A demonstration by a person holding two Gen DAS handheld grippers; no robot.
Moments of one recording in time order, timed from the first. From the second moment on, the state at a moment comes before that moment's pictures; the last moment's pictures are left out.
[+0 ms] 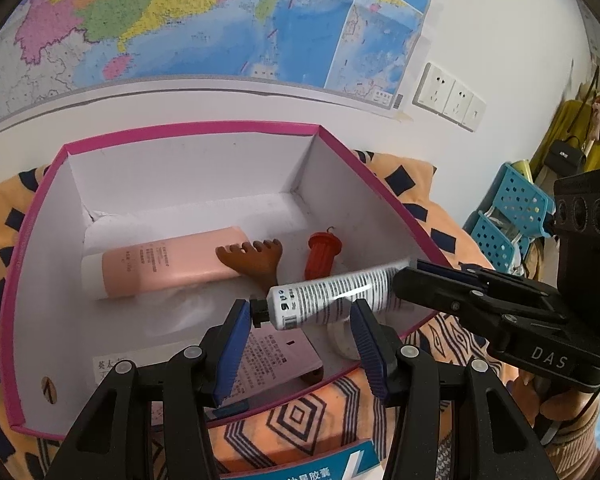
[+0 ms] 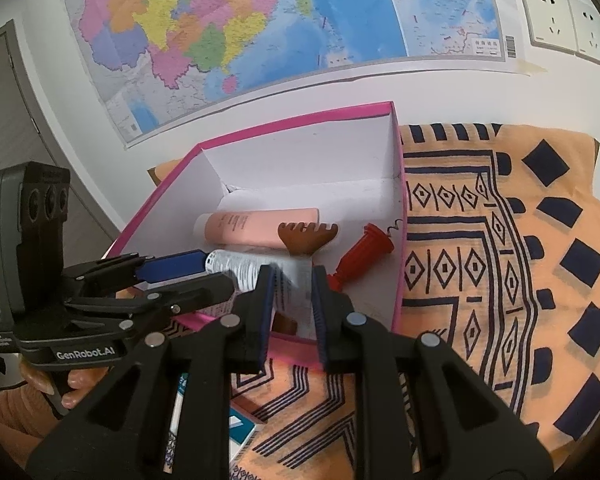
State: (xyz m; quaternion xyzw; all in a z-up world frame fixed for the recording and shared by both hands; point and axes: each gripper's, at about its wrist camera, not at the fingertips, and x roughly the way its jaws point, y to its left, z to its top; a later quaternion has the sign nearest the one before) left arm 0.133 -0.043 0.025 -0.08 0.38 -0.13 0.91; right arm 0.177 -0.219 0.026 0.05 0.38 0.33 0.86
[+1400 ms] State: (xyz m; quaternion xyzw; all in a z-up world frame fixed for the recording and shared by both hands) left arm 0.035 -0.001 0.028 -0.01 0.32 -0.02 0.95; right arm 0.113 -0.239 0.030 0.08 0.36 0.38 0.85
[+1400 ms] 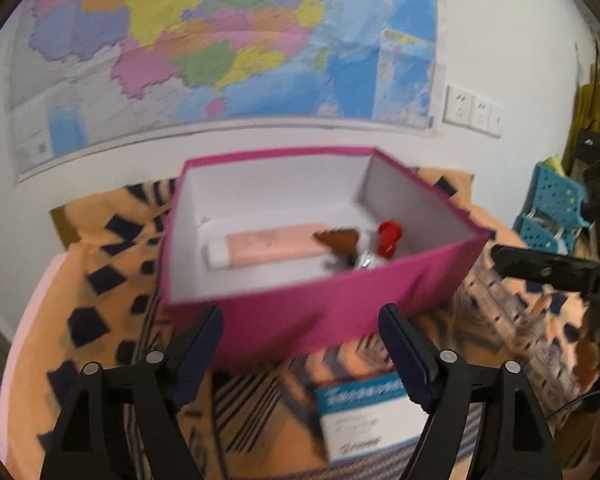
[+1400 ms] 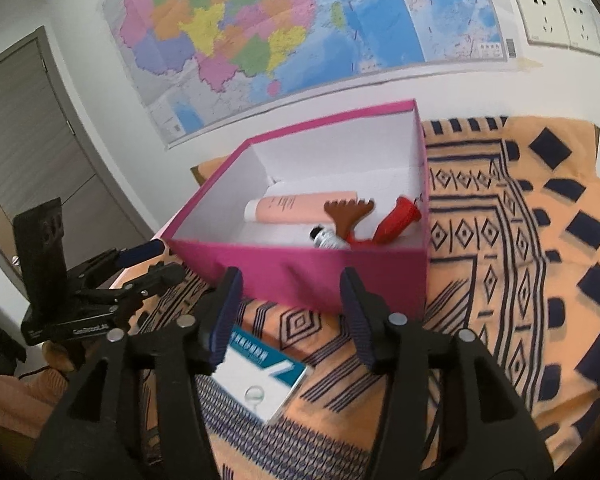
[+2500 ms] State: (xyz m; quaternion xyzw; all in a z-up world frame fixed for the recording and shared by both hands) left arm 0.014 -0.020 -0.035 -0.07 0.42 -0.07 0.90; right arm 0.080 -0.208 -0.055 0.09 0.46 0.38 0.80
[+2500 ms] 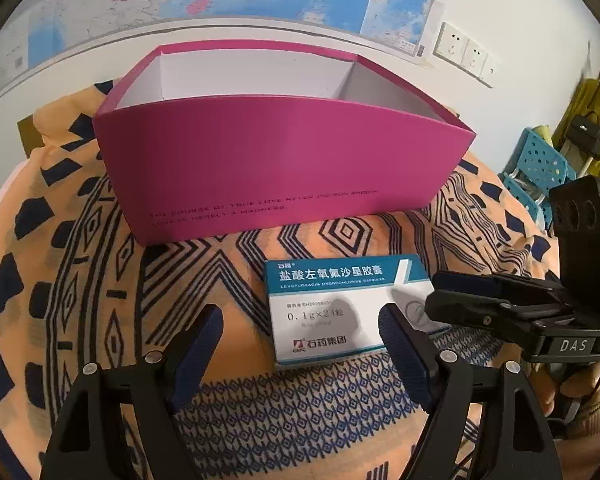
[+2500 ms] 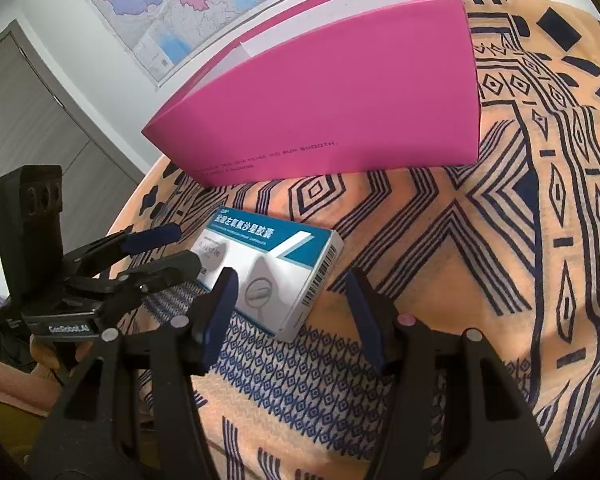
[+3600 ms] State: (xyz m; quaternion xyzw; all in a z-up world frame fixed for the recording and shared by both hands) left arm 0.009 -0.027 -0.035 -0.10 0.43 -0.10 0.89; right arm 0.077 -0.208 -0.054 0.09 0.46 0.38 0.80
